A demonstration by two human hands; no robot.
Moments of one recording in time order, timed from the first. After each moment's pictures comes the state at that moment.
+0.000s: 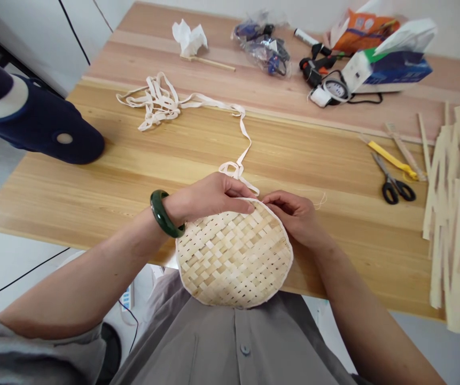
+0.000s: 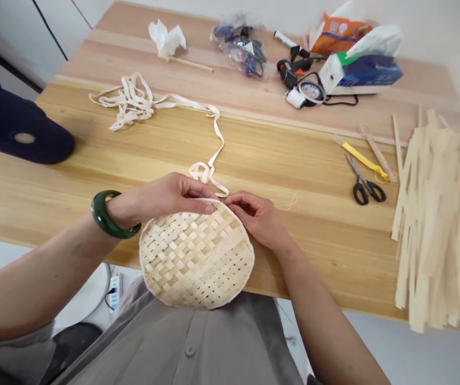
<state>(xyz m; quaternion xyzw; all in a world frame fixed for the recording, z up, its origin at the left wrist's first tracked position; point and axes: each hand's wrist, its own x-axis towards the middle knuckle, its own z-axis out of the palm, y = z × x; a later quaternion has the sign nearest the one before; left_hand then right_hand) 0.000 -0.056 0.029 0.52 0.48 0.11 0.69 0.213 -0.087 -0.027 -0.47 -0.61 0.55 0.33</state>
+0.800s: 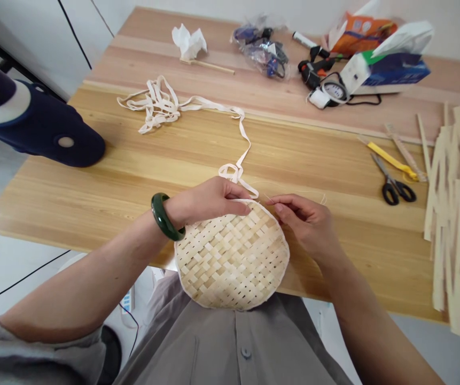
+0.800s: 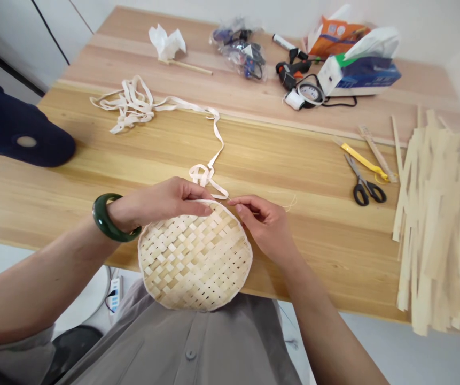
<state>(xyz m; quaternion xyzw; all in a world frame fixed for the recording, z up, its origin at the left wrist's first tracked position) -0.002 -0.056 0.028 0.56 0.48 0.09 0.67 0.216 -0.100 -0.013 -0.54 -0.60 0.46 0.36</state>
